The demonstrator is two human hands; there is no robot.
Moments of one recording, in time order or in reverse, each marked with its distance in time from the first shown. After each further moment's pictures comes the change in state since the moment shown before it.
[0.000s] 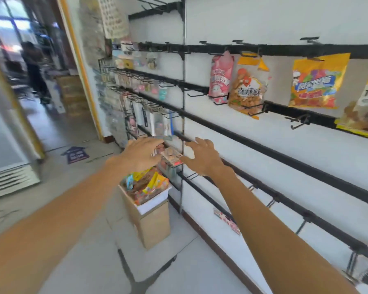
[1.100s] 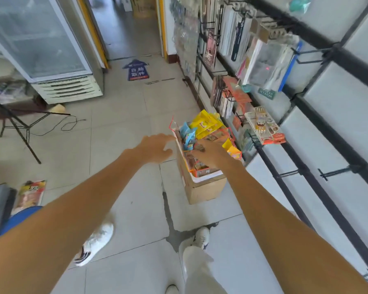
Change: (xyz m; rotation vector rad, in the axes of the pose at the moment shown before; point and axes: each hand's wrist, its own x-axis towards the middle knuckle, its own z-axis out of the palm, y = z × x) left_hand 0.104 -0.333 0.218 -0.188 -0.362 -0.470; right_hand 0.311 -0.093 0.332 0.192 -0.622 -0.066
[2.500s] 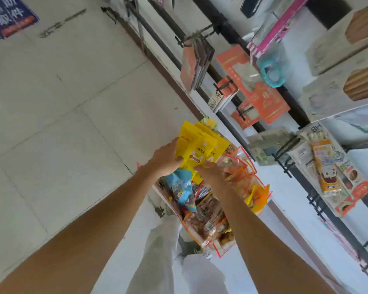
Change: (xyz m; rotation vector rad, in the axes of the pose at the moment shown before) left_hand 0.514 -0.073 0.098 -0.282 -0.498 0.174; right_hand 0.421 0.124 0.047 0.867 0.074 1.010
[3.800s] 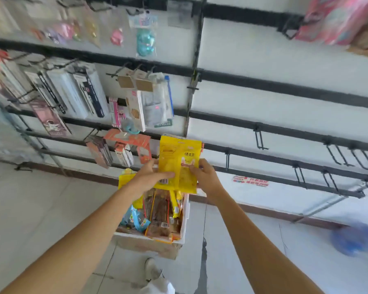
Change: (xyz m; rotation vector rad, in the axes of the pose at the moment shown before) left_hand -0.252 0.187 0.011 -0.381 -0.210 0.443; right_hand -0.313 0.155 -0.111 0.755 0.473 -0.626
